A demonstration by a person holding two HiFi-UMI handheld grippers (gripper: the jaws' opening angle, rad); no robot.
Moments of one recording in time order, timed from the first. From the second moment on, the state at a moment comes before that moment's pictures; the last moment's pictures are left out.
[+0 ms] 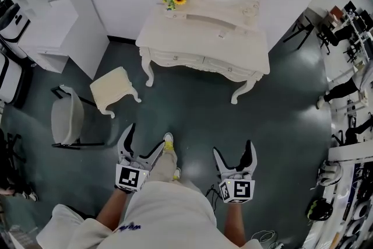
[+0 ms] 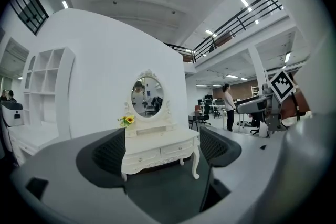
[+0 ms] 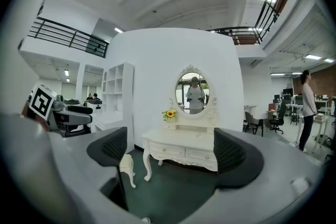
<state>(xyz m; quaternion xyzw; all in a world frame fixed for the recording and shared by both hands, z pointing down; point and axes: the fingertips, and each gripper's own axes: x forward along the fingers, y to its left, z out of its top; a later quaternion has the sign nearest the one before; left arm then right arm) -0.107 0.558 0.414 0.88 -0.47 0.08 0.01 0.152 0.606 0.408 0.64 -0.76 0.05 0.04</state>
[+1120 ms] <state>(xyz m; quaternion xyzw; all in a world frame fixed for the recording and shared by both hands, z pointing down) -0.073 0.246 0.404 0.89 -0.45 0.07 0.01 0.151 0.277 0.390 0.61 -0.79 0.01 0.09</state>
